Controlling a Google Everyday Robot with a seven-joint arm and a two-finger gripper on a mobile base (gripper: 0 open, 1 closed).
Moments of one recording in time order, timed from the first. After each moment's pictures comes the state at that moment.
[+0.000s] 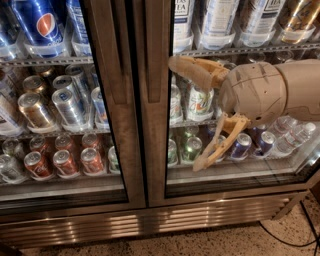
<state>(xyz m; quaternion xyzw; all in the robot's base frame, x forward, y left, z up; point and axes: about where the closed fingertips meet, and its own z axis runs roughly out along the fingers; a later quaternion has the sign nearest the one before) 0.394 -0.033 1.002 -0.62 0.41 0.42 0.52</state>
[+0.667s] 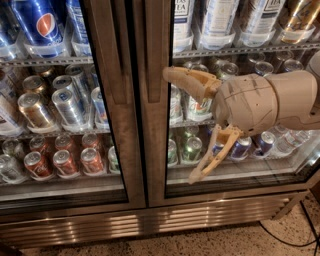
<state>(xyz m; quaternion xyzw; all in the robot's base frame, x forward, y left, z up) 0.383 -0.024 0.986 -0.62 0.40 0.44 0.51</state>
